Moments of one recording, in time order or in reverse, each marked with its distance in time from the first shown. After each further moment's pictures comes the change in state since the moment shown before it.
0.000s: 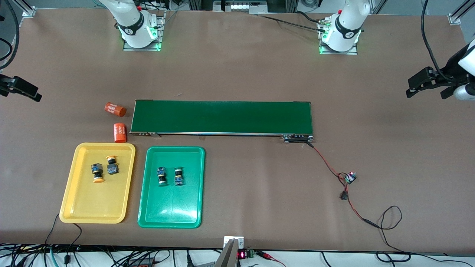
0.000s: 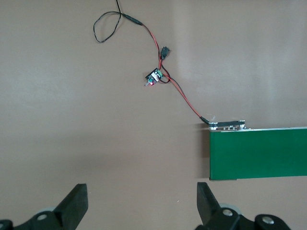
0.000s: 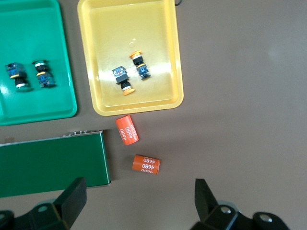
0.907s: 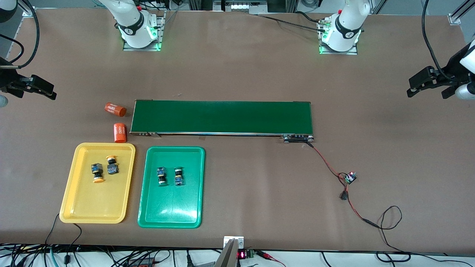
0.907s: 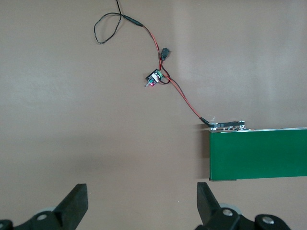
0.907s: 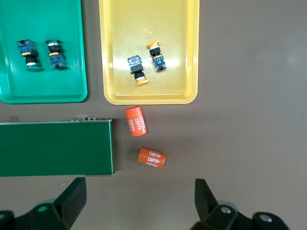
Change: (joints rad) left arm 0.000 0.000 0.001 0.001 0.000 -0.002 0.000; right arm 0.046 0.000 0.000 -0.015 0.000 -0.016 -0.051
